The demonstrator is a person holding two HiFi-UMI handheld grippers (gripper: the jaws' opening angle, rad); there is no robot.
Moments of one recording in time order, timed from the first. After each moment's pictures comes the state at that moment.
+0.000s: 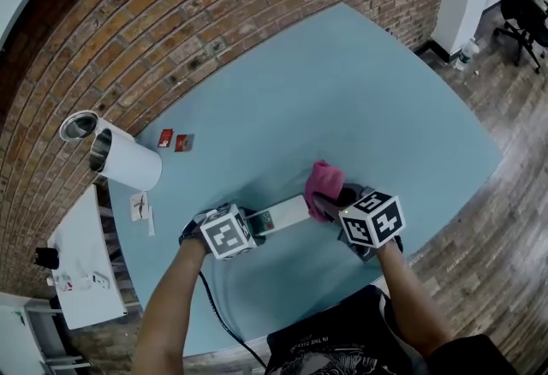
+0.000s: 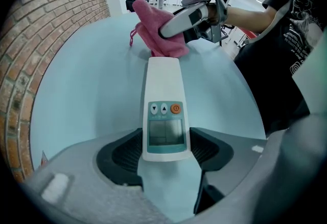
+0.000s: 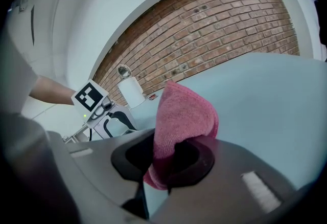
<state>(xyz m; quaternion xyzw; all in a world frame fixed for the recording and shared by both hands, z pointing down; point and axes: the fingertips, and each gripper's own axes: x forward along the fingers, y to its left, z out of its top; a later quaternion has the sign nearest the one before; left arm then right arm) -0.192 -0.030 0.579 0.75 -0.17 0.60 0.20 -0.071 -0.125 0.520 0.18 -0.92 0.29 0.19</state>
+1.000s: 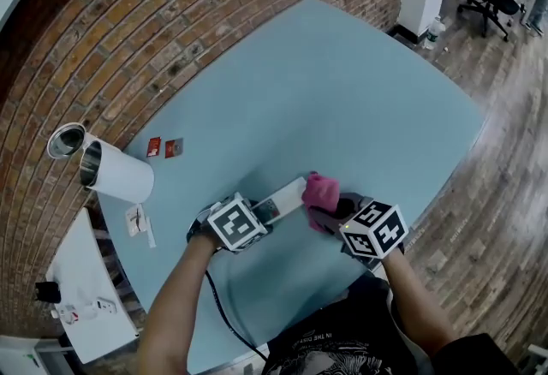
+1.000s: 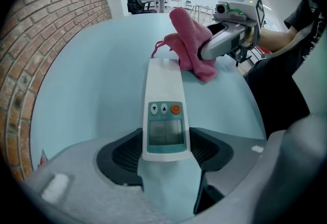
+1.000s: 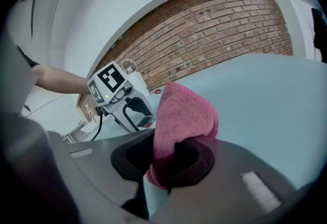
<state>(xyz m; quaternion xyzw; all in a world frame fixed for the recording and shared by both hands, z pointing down) -0.187 -0.027 0.575 0.76 -0.17 0.59 0.20 -0.076 -0.048 0.522 0.20 -0.92 0.28 0.20</state>
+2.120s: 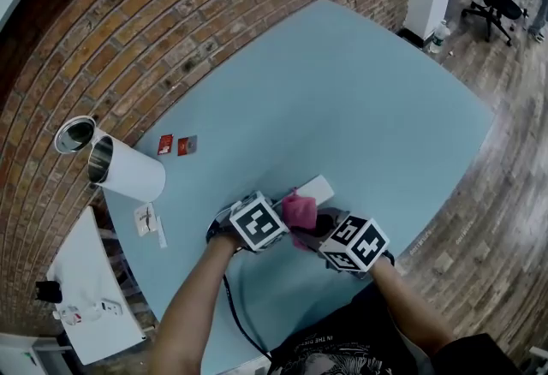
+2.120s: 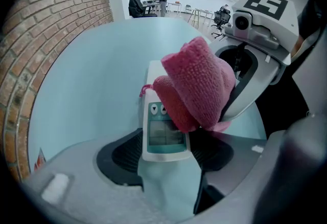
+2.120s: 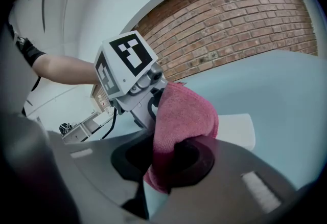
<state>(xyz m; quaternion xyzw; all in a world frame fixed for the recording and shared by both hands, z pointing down) -0.186 -0.031 0.573 0.77 -0.18 0.58 0.19 -0.163 0.000 0.521 0.12 -0.93 0.25 0.22</state>
